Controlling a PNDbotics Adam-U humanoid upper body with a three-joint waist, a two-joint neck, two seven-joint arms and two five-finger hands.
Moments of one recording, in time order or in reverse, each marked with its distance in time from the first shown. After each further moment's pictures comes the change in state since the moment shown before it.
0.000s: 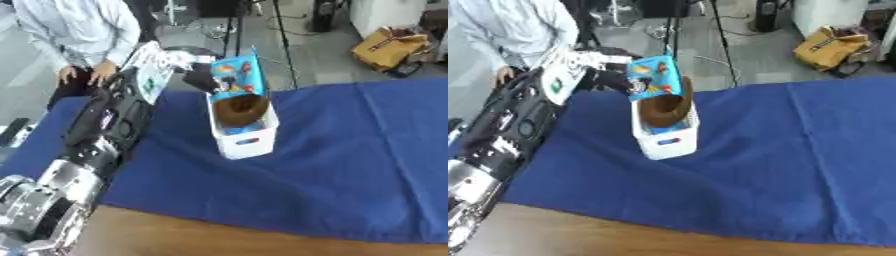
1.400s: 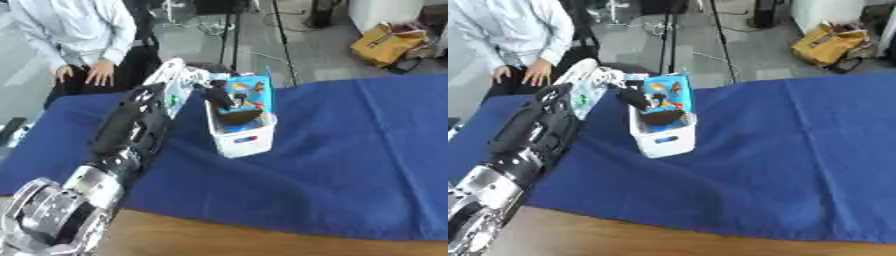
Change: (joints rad) left arm 0.000 -0.050 0.000 0.061 -0.163 0.004 0.070; right arm -0.008 0.000 0.009 0.000 -0.002 -0.001 0.000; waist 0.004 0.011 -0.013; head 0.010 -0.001
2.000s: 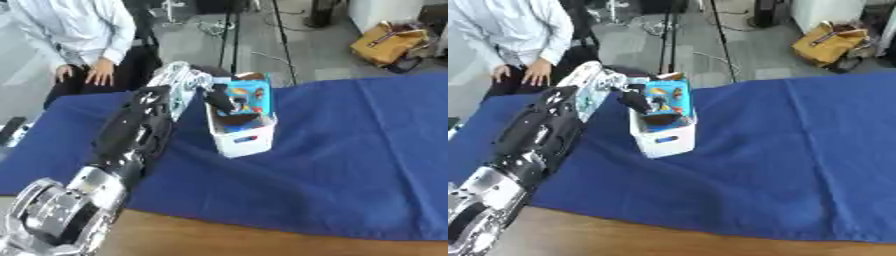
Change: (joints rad) left arm 0.000 -0.009 0.000 0.013 -0.077 0.011 0.008; right arm 0.000 0.000 0.000 0.000 -0.001 0.000 0.000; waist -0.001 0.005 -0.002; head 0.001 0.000
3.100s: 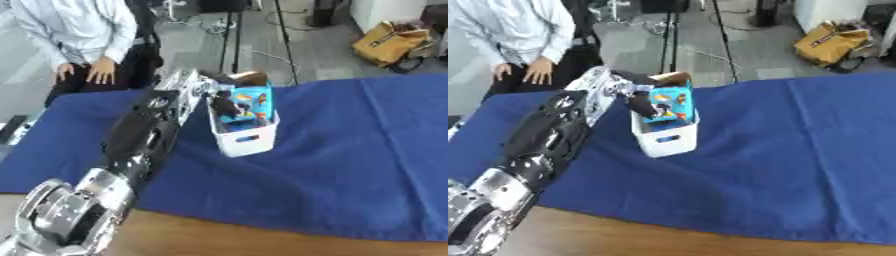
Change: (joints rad) left arm 0.001 -0.024 0.000 0.013 -0.079 -0.008 -0.005; right arm 0.000 0.001 0.000 0.000 -0.007 0.001 0.000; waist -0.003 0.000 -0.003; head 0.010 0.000
